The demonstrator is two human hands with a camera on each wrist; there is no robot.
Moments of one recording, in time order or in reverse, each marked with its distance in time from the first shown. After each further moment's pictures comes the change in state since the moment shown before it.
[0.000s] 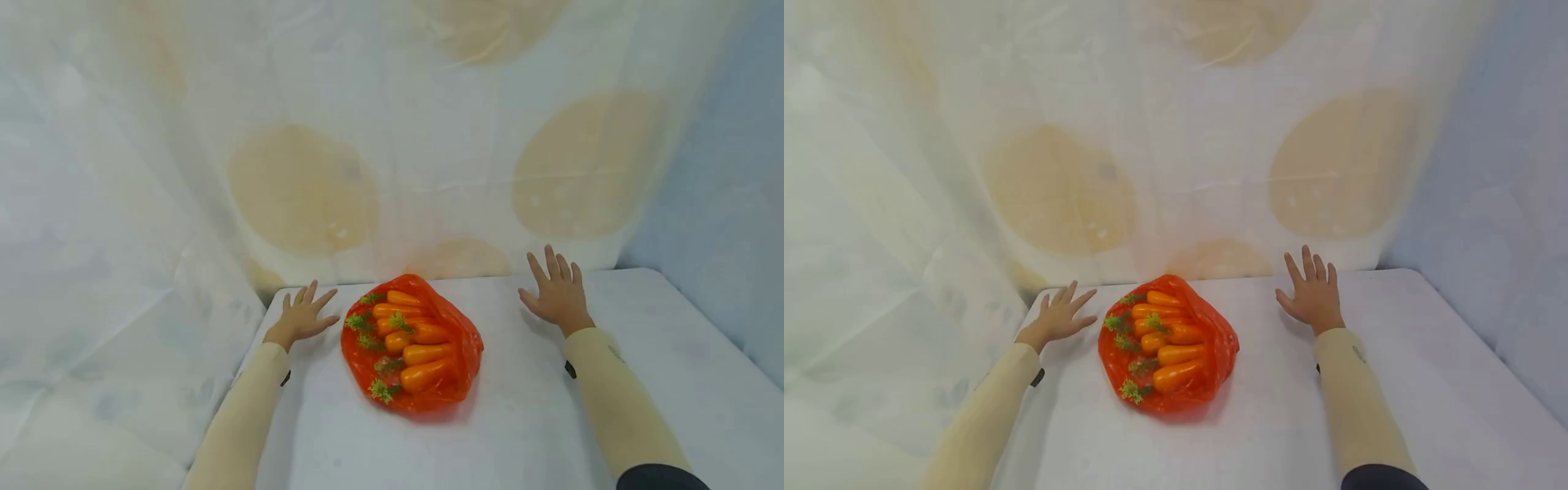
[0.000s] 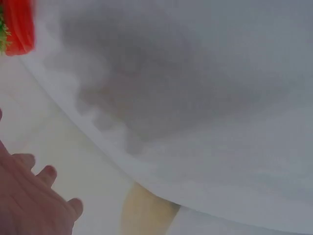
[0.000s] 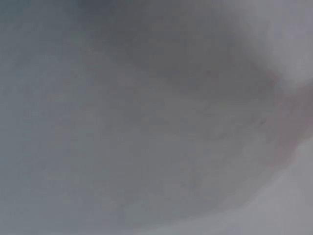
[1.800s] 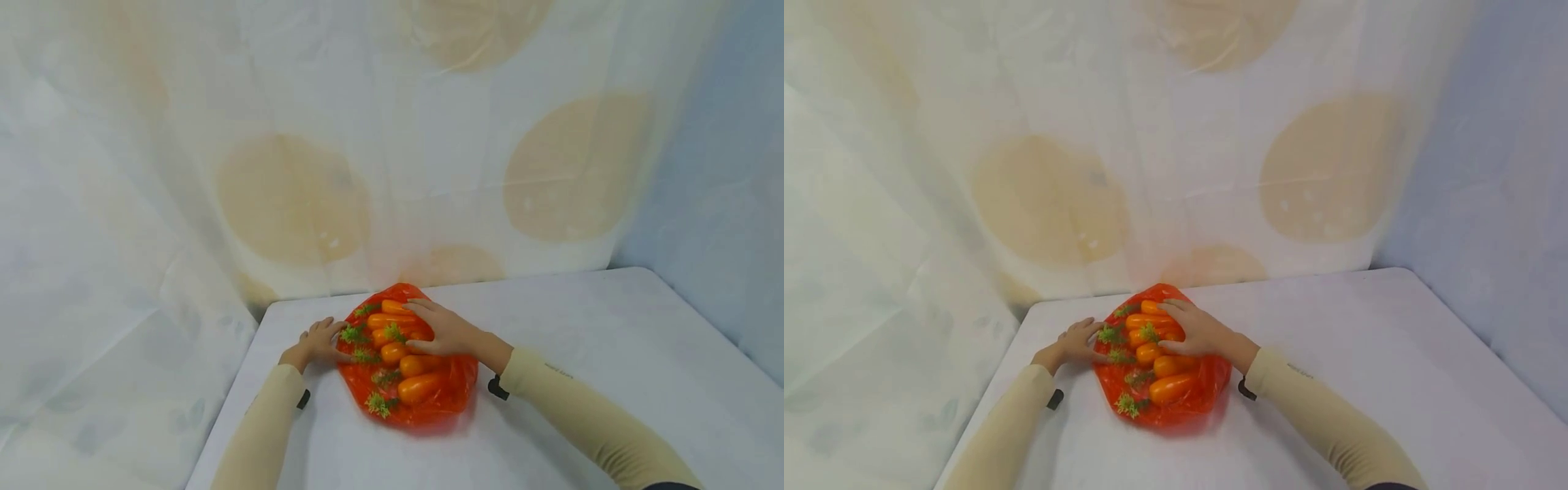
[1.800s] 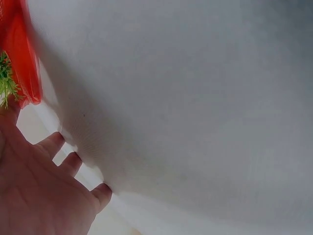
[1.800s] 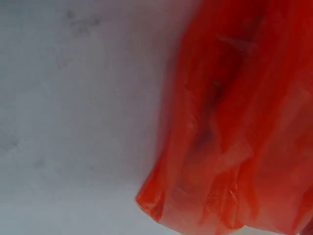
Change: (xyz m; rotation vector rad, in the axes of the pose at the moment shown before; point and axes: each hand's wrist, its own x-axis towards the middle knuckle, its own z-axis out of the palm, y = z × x) left_hand 0.007 0.032 0.037 -0.164 -0.213 -0.030; right_hand -0.009 -0.201 -0.022 0.543 -0.302 -0.449
